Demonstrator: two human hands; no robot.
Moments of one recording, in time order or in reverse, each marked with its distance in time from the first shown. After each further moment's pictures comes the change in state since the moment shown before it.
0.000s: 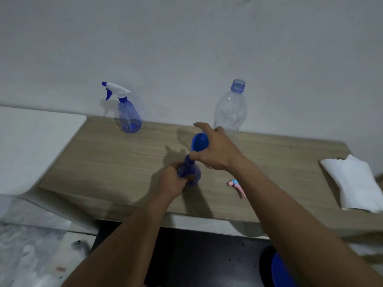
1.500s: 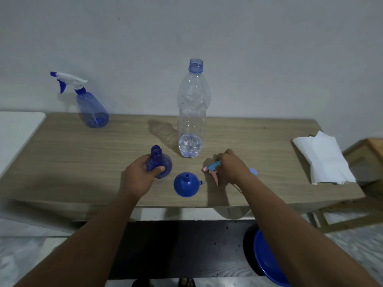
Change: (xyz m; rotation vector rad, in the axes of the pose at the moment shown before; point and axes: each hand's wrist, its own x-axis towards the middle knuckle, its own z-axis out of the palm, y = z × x) left_hand -0.002 -0.020 0.005 0.017 0.047 0.089; right_hand -0.028 0.183 0.016 -0.339 -0.145 0.281
